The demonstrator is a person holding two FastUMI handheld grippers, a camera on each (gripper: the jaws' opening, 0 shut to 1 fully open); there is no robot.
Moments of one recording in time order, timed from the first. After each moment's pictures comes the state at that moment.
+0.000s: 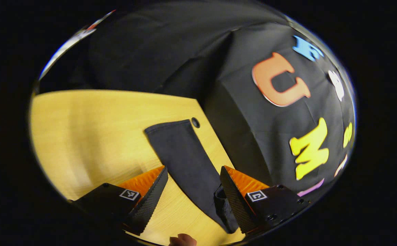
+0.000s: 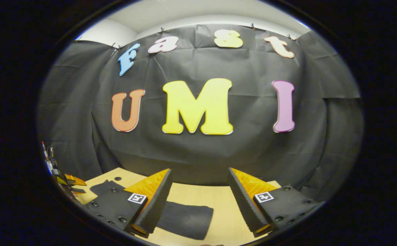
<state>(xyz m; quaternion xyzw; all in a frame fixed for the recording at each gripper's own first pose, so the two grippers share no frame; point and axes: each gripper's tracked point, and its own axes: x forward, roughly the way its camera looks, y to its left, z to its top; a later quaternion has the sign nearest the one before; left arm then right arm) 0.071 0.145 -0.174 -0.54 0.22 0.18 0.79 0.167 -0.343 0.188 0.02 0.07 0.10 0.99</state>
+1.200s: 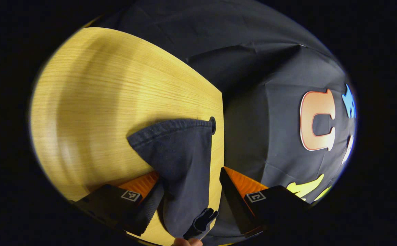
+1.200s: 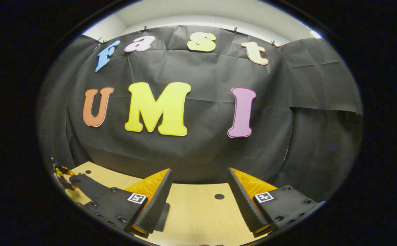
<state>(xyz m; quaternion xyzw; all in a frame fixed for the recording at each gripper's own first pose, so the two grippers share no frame) 0.203 0.162 -0.240 -0.67 0.21 0.17 0.69 0.151 -0.459 0.205 -0.01 0.09 -0.01 1.00</state>
